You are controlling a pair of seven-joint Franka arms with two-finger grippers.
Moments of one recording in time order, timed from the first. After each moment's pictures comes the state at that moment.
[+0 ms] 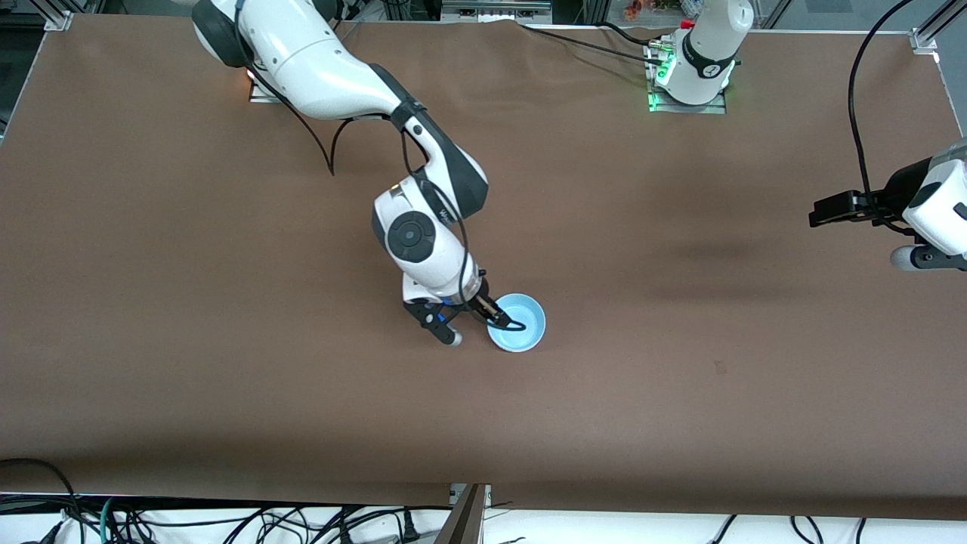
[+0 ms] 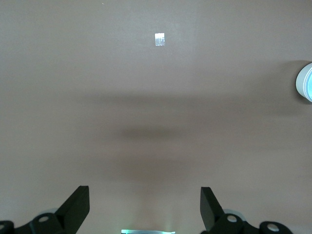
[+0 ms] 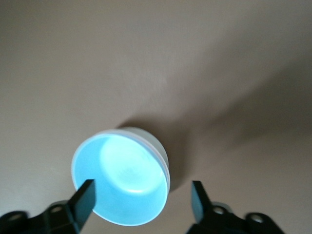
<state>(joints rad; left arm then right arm) 0.04 0.23 -0.02 -1.38 -0.03 1.41 -0.05 0.63 0.96 -0.01 -1.00 0.24 2.19 1.21</state>
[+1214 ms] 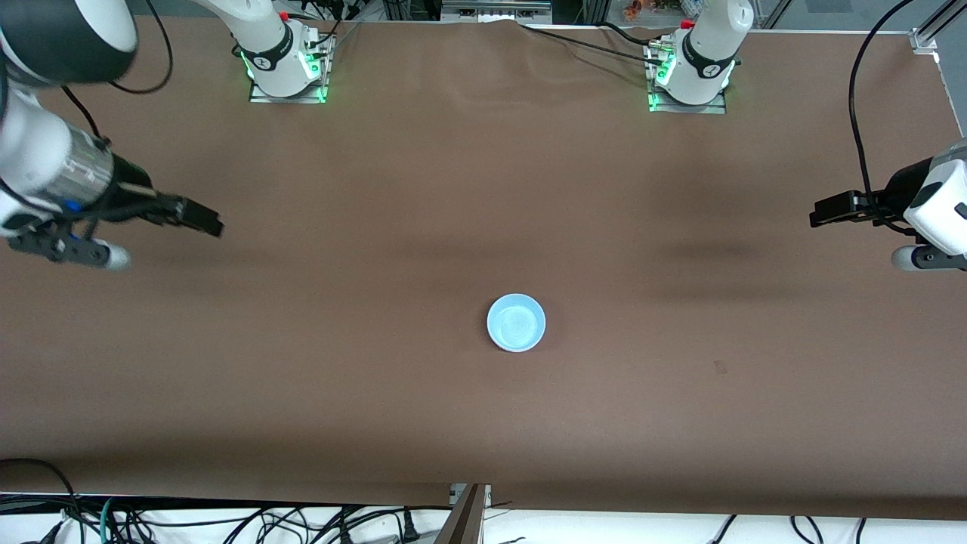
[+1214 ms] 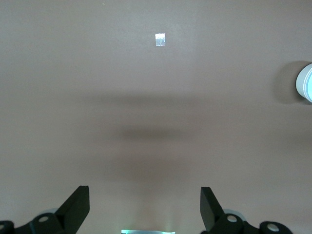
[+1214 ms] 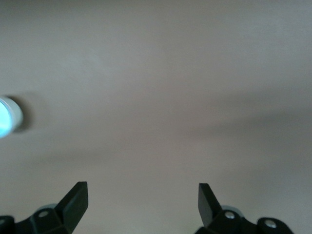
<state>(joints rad) 0.04 0.23 -0.02 -1.38 -0.03 1.41 -0.05 0.33 0.16 -0.23 -1.47 0.12 1.55 0.27</state>
